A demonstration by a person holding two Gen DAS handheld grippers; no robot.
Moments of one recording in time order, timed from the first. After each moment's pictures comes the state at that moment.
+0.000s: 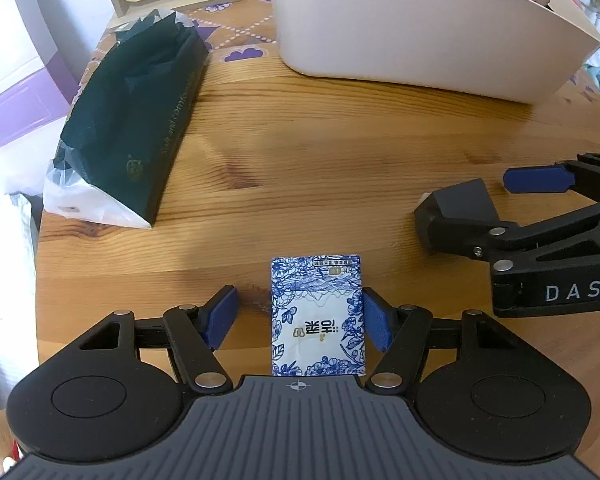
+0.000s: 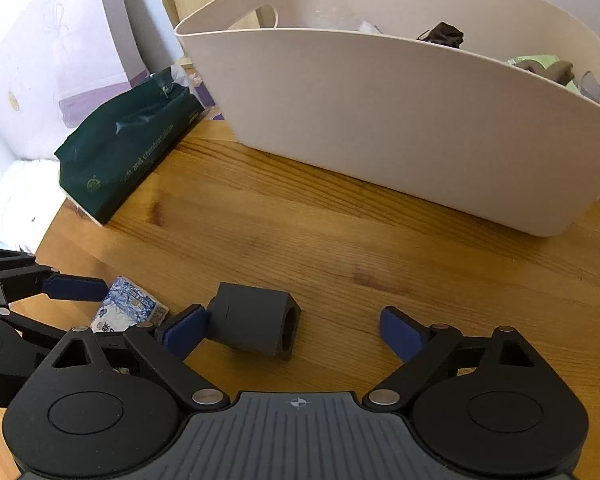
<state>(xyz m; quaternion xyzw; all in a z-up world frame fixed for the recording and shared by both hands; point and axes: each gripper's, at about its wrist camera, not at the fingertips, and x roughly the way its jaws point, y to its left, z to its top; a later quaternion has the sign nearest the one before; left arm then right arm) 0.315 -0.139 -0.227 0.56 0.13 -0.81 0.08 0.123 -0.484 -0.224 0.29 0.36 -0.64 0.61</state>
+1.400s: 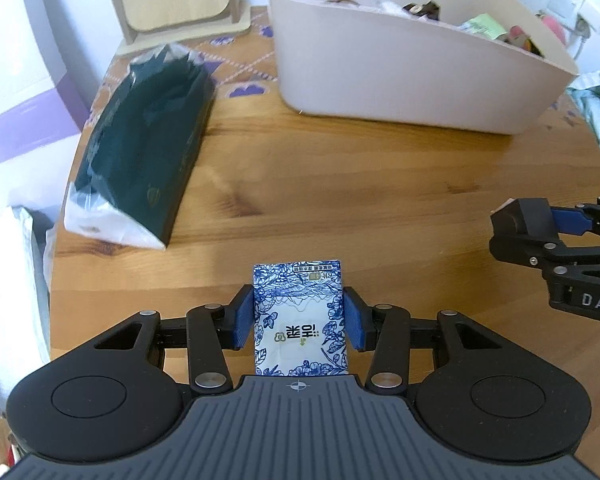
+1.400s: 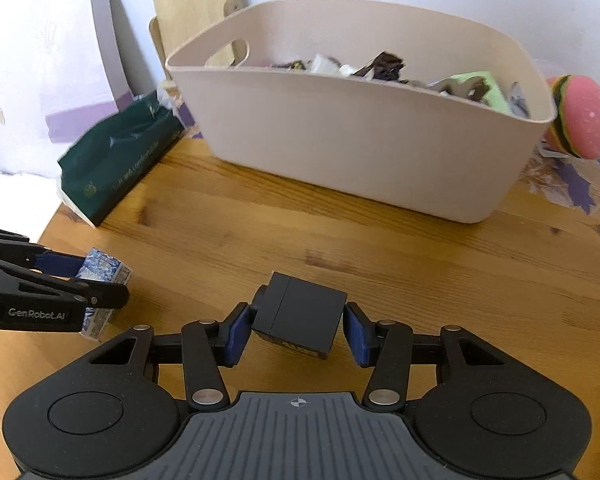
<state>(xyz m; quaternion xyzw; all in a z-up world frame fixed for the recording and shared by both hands) 0.322 -0.141 -0.194 0.53 0.14 -0.84 0.07 0.121 -0.438 -0.196 0.25 0.36 -0.68 0.59</state>
